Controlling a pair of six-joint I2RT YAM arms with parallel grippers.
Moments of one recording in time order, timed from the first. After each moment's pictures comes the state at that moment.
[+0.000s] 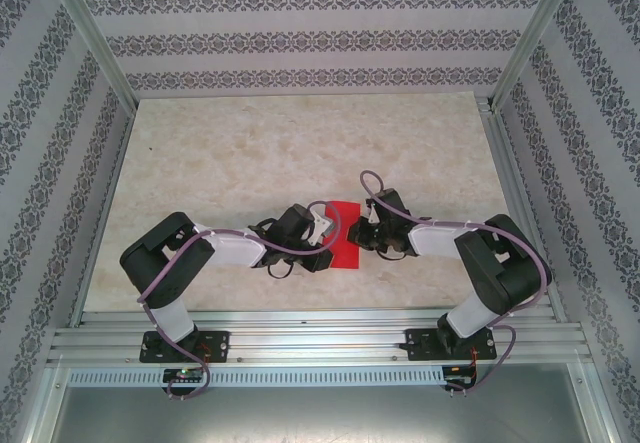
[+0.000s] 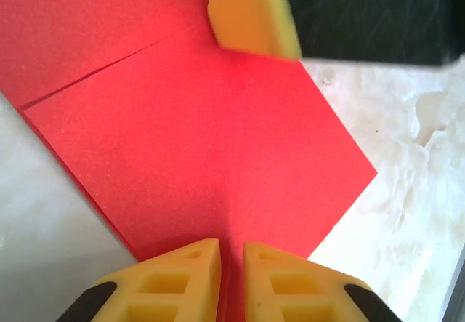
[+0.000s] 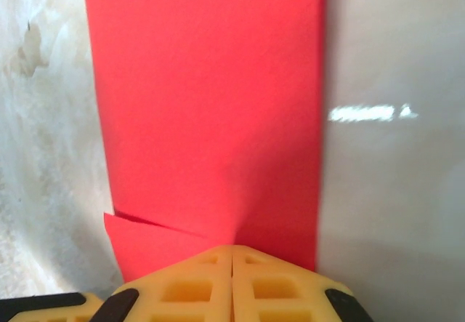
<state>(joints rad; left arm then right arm) -0.83 1.74 0.75 0.09 0.38 -0.38 0.48 1.58 0.59 0.04 -0.35 0.74</state>
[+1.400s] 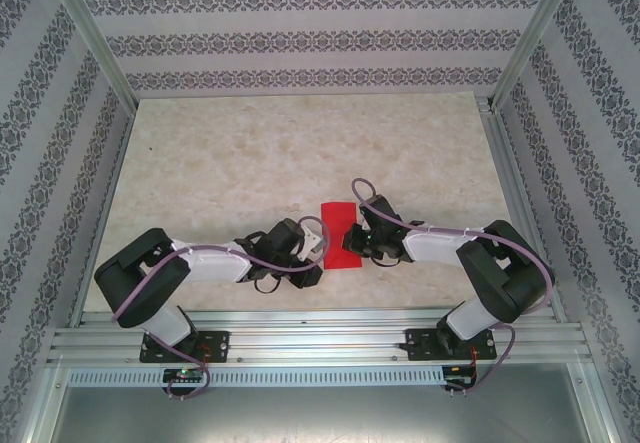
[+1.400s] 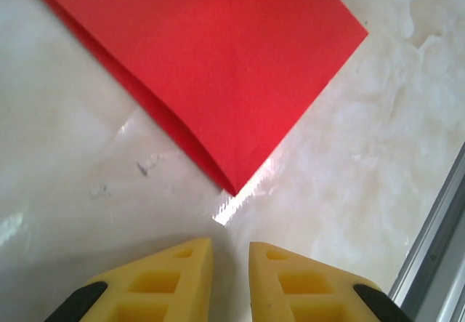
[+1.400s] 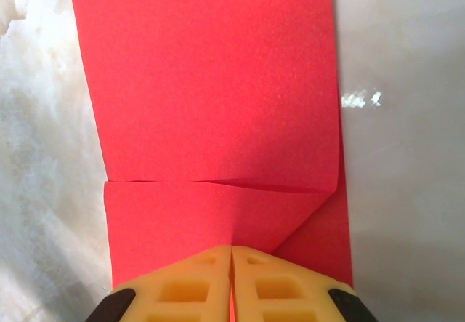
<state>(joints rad) -0.87 1.57 0.60 0.02 0.35 -0.38 0.60 1.55 0.60 -0.03 -0.25 0.82</state>
